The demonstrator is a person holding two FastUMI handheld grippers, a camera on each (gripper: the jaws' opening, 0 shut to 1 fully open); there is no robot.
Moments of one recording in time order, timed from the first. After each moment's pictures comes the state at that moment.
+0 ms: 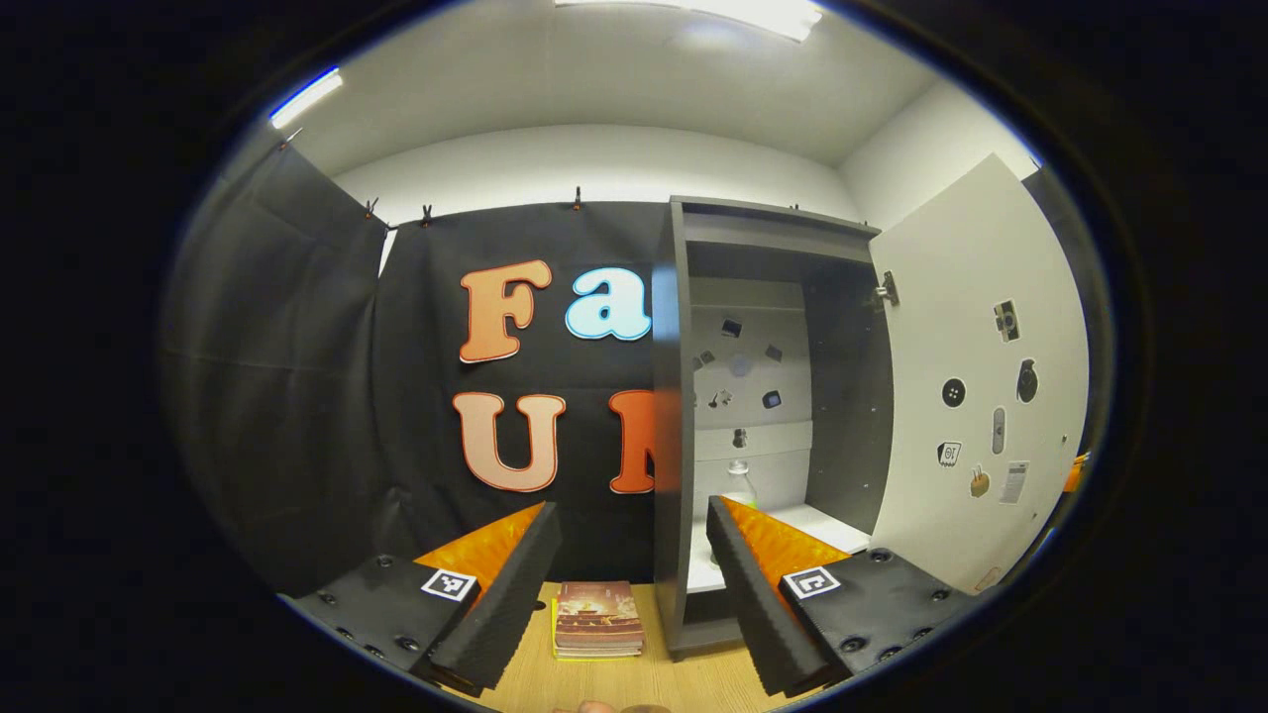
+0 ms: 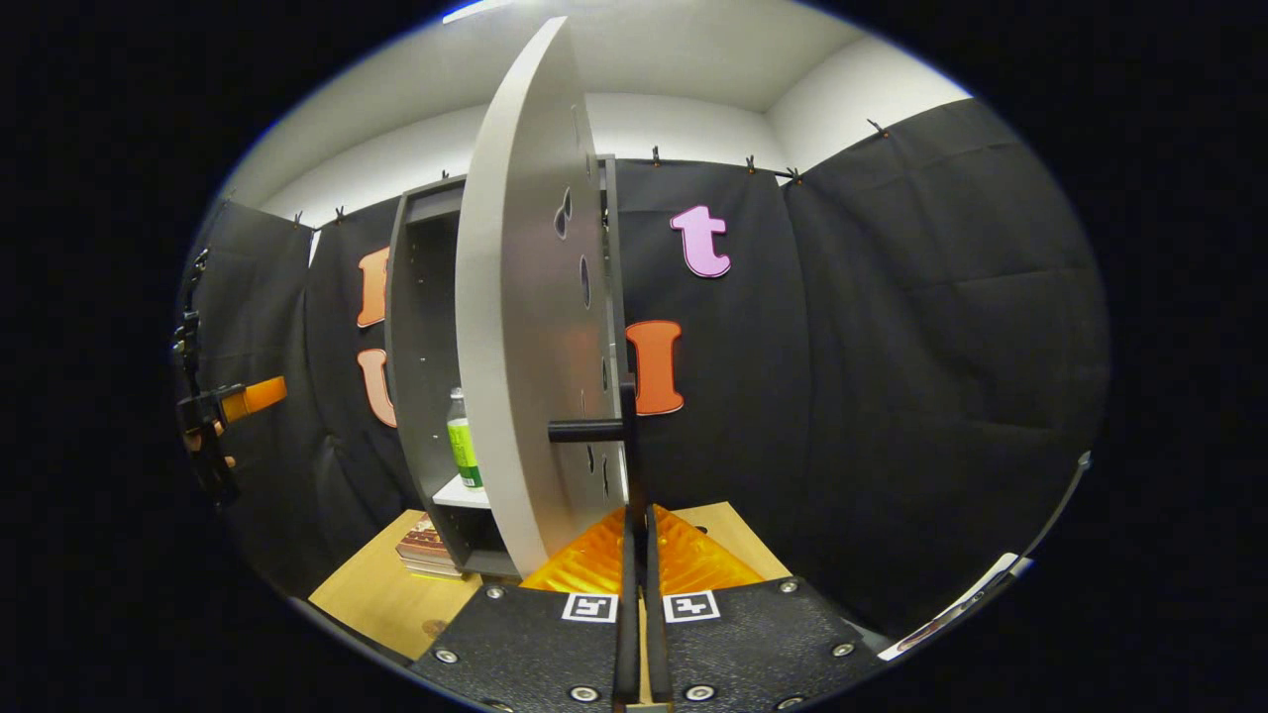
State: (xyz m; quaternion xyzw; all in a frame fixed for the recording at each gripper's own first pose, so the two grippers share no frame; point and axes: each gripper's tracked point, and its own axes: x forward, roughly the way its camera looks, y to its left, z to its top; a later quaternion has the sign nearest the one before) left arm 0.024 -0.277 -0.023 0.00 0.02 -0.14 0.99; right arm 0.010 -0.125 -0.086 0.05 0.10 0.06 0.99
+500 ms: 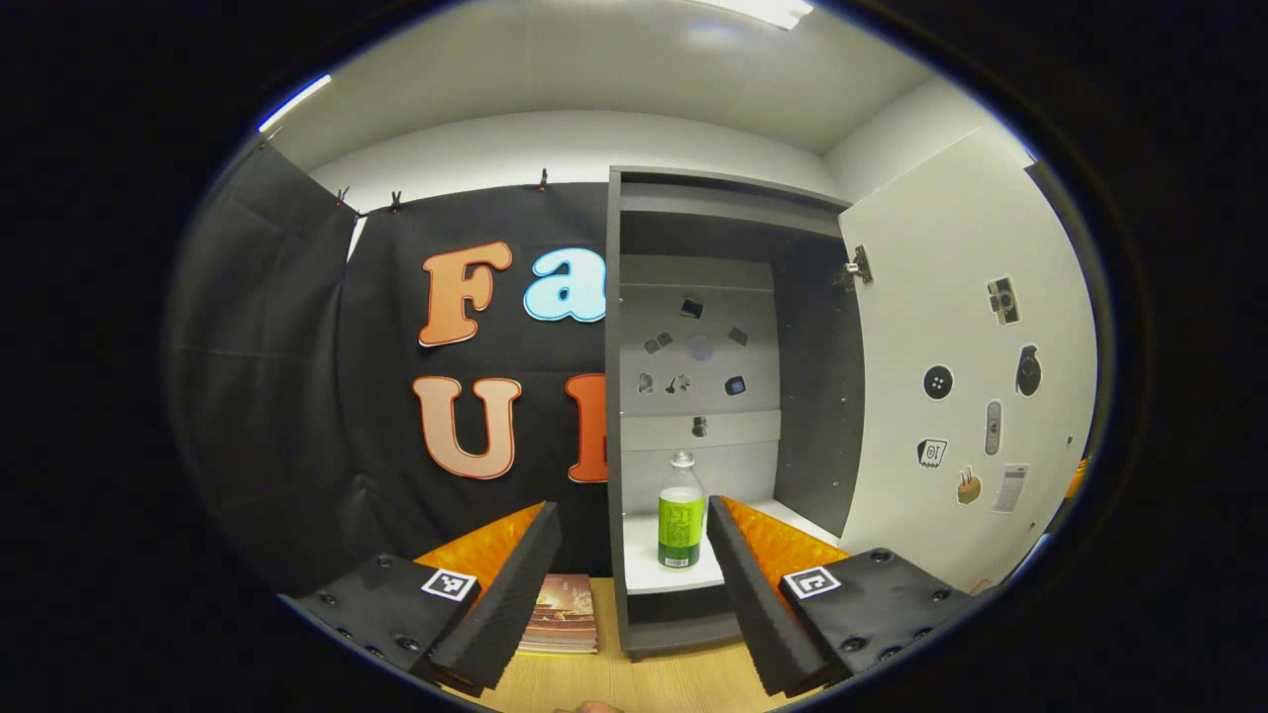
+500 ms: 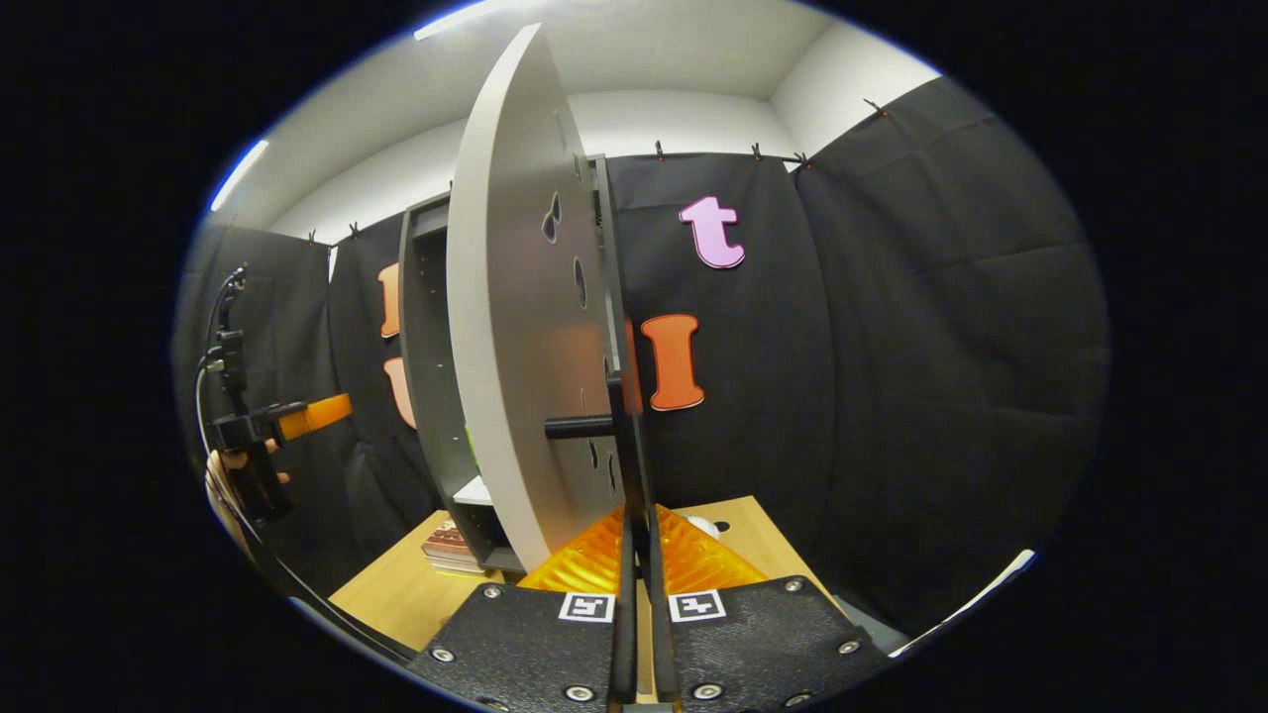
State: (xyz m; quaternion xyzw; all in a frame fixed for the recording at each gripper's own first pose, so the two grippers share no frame) left arm 0.037 -0.358 -0.040 0.00 0.04 -0.17 0.99; right arm 0.000 -0.143 -0.087 0.09 0.11 0.11 0.98
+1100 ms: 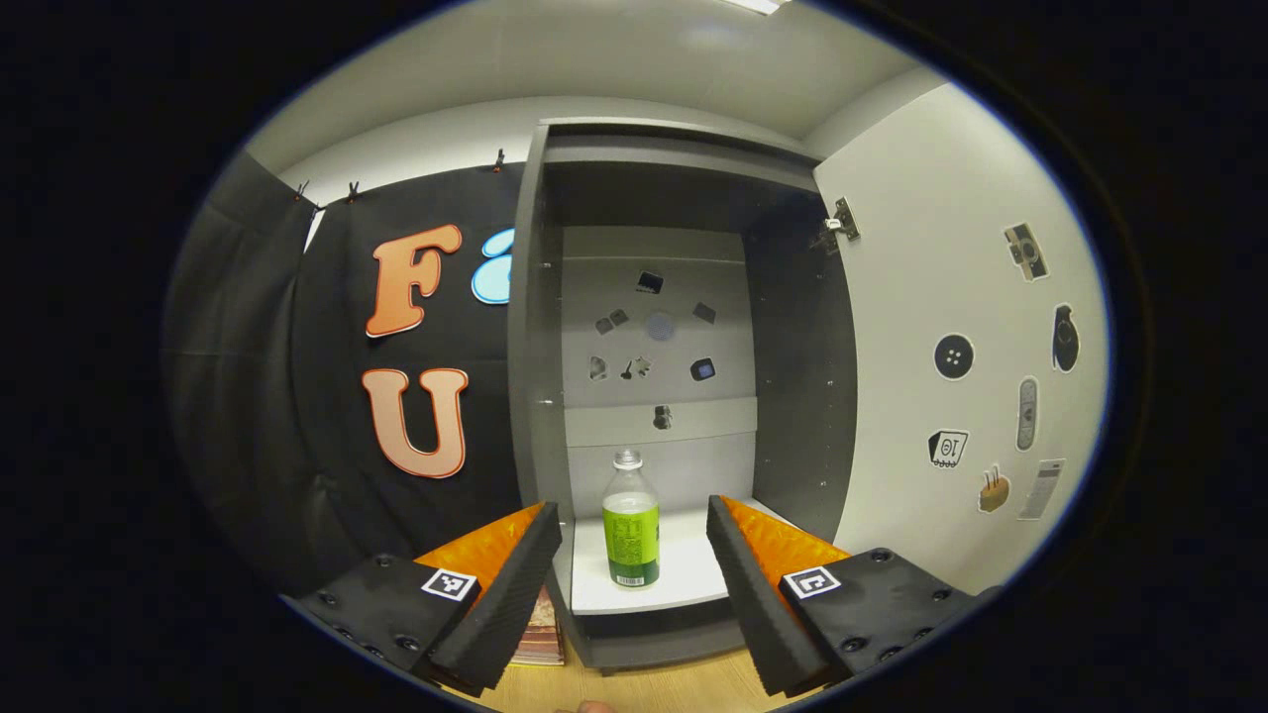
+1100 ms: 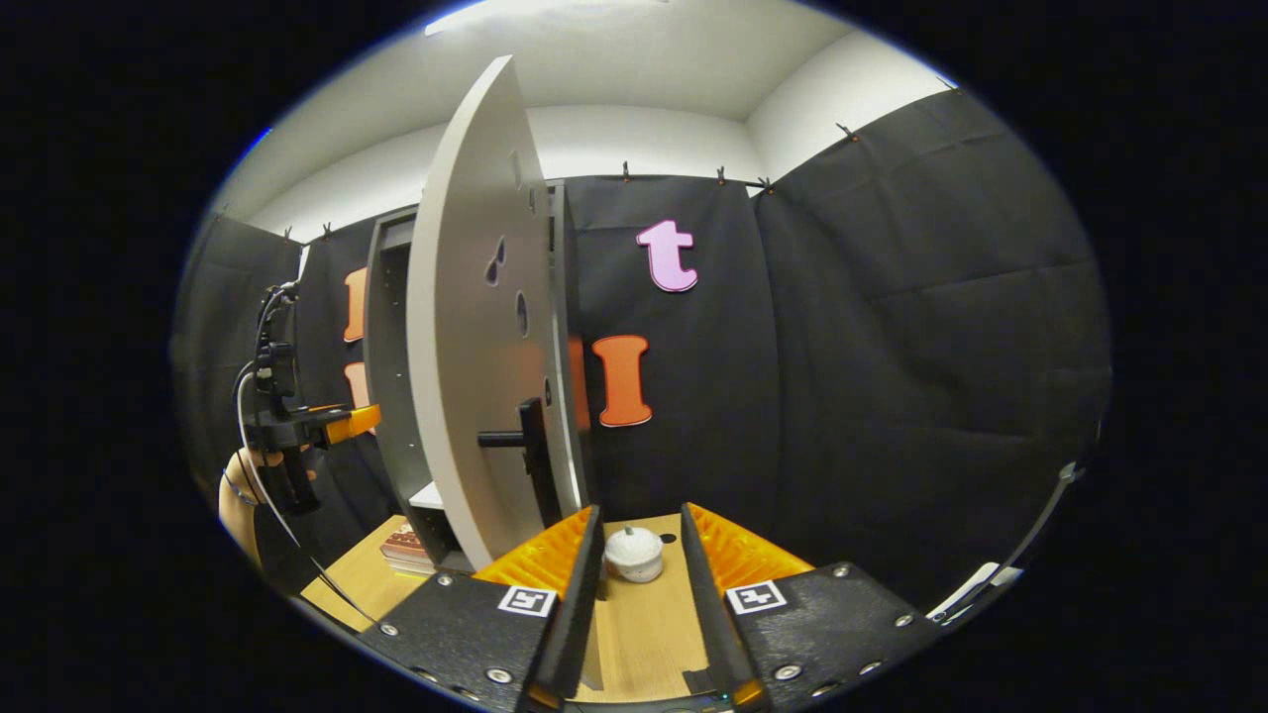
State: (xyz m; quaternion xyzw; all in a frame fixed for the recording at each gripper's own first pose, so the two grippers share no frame) left arm 0.096 -0.444 -0.074 0.01 0.05 -0.20 0.98; right arm -0.011 -0.211 -0.077 0.05 0.08 0.02 1.00
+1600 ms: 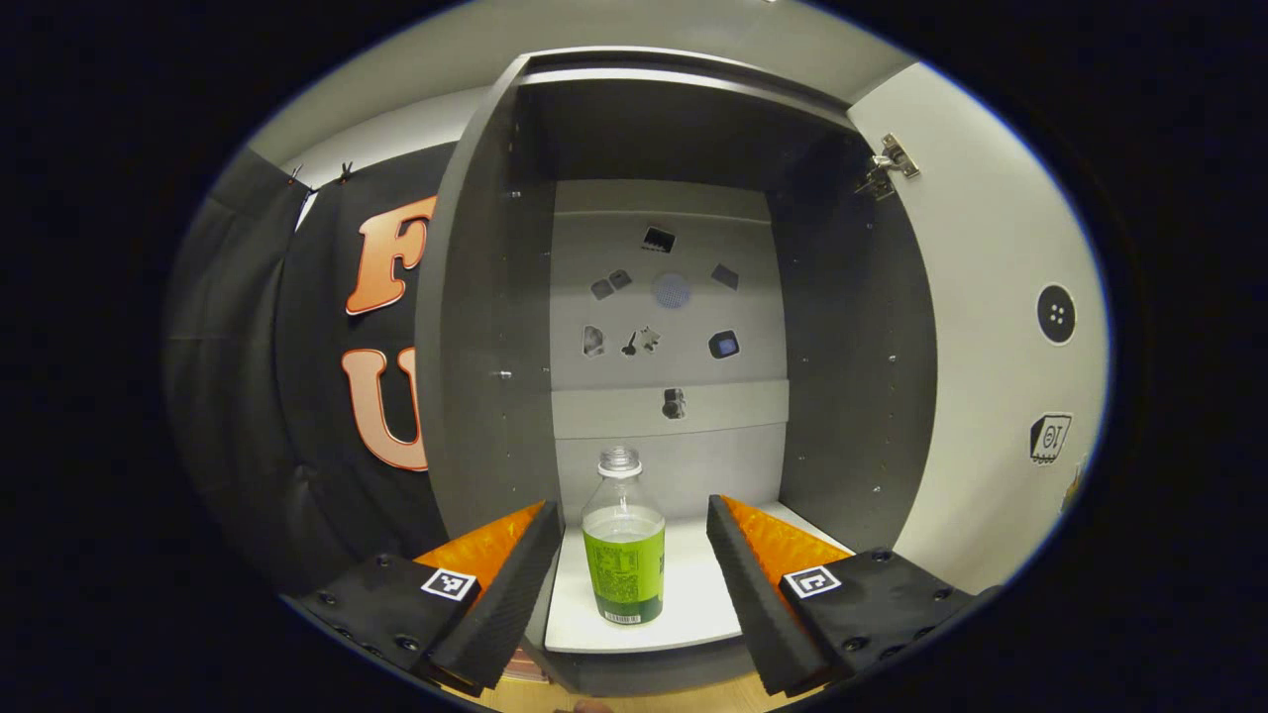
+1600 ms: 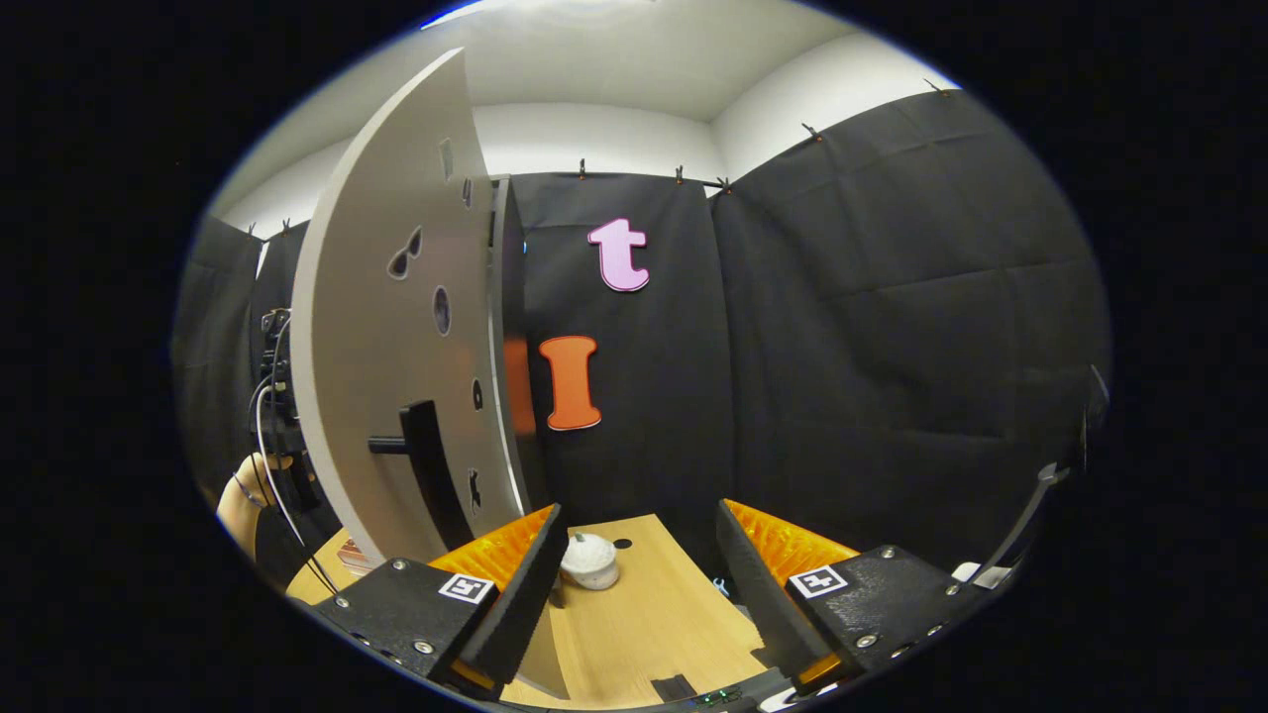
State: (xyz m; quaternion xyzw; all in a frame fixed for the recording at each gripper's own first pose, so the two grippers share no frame) left arm 0.193 -0.482 -0.132 0.02 0.08 -0.17 0.98; right arm 0.010 -0.253 -0.087 0.05 0.08 -0.05 0.99
